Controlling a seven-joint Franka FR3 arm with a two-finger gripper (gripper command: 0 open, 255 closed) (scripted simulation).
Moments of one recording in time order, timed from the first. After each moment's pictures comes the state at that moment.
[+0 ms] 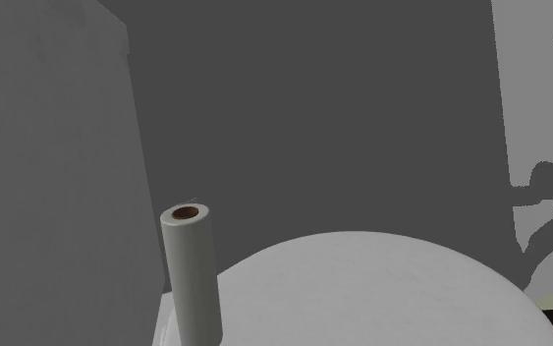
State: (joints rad) arm -0.01 -0.79 -0.05 -2.36 -0.03 1.72 -0.02
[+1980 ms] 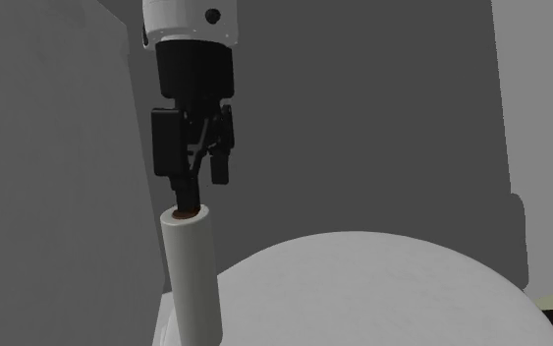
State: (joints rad) arm -0.10 0.36 -0.20 -1.52 0.10 1.86 -0.11
